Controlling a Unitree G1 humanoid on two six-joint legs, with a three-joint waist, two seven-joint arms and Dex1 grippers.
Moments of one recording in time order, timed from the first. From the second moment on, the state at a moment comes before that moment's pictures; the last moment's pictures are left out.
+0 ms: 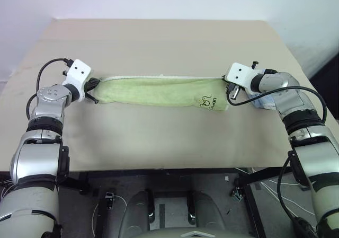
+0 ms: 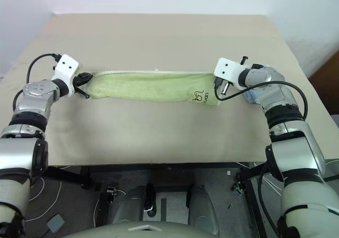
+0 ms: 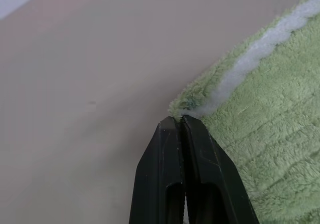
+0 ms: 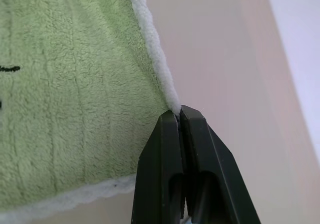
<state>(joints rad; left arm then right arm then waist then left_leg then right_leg) -1.01 0.67 -0.01 1.22 0.06 -0.17 -0.64 -1.00 -0.68 0.27 0.92 -0.27 -0.29 0.72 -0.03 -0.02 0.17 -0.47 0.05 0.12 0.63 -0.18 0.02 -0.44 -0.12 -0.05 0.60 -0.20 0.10</state>
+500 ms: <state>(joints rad) -1.02 0.67 0.01 1.26 0.08 -0.19 -0.59 -0.91 -0.70 0.23 0.87 -0.28 -0.33 0.71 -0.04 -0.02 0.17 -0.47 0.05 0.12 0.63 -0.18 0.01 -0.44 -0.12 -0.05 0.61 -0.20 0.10</state>
